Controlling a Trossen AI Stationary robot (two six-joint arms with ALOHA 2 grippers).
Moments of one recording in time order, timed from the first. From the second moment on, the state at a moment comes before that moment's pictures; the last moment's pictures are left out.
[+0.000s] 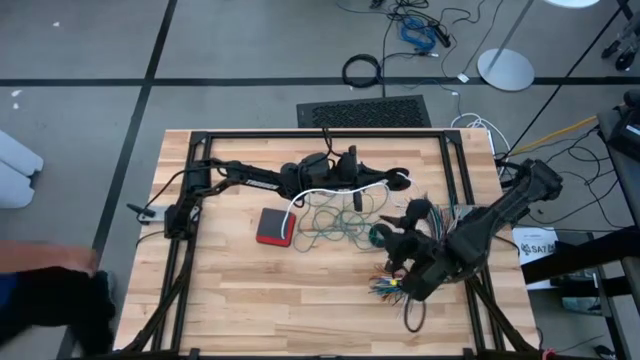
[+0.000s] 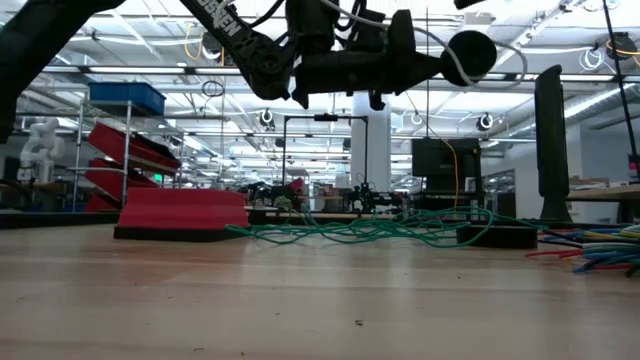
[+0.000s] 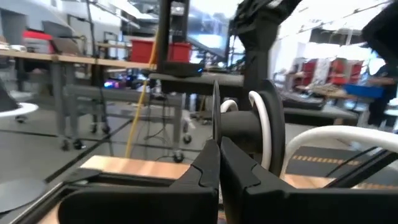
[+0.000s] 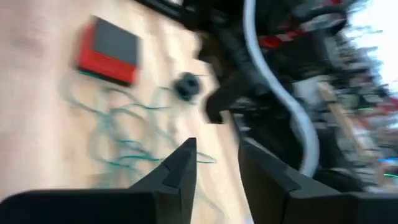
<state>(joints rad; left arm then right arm) 0.19 2.10 1.36 0.90 0.17 -0.08 0.66 1.42 1.22 -0.98 1.14 0.44</state>
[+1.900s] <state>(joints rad) 0.10 2.10 1.36 0.87 0.12 0.03 0.43 1.52 1.22 -0.90 1.20 0.33</state>
